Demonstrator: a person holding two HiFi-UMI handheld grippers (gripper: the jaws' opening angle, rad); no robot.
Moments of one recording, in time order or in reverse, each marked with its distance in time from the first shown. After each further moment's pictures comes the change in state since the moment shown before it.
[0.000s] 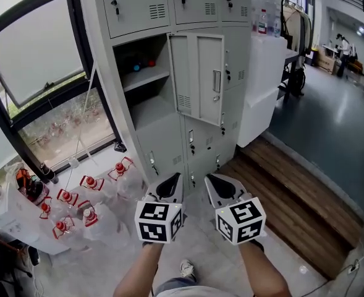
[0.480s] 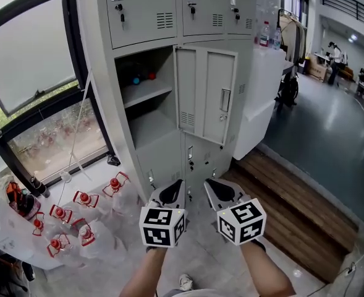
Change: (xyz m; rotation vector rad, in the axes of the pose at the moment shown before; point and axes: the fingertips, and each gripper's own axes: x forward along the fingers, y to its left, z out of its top) left arm 0.053 0.063 0.018 -0.047 -0.016 -0.055; right arm 0.085 -0.011 0.023 -0.020 0.032 -0.011
